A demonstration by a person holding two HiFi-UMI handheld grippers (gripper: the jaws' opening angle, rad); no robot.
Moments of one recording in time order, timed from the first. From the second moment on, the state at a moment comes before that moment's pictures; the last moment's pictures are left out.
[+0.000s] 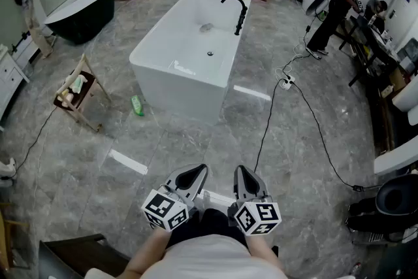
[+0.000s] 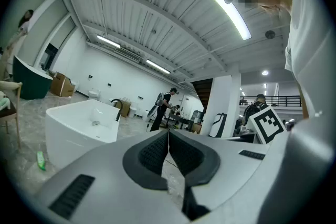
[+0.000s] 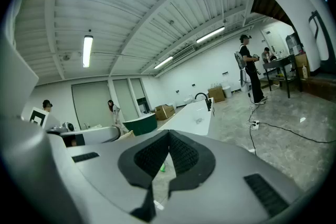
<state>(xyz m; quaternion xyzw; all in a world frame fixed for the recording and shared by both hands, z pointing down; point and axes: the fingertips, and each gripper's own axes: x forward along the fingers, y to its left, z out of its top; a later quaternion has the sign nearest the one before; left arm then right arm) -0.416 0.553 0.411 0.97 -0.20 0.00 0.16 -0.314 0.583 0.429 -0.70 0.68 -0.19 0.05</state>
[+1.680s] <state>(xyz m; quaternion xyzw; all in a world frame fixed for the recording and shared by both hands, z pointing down) -0.330 0.424 0.436 0.97 -0.18 0.01 0.18 -0.226 0.458 0.433 -0.72 0.67 -0.17 0.09</state>
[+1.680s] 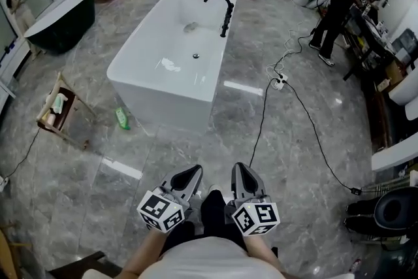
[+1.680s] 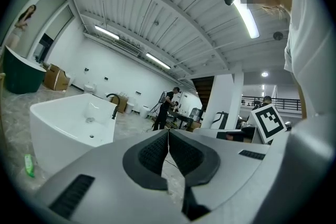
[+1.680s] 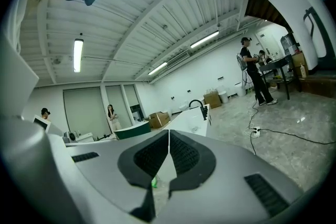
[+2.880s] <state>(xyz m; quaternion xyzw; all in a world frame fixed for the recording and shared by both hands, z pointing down) -0.160 0.332 0.448 0.97 -0.18 0.02 0.19 -0.076 0.362 0.445 -0.69 0.69 -0.19 0.10</state>
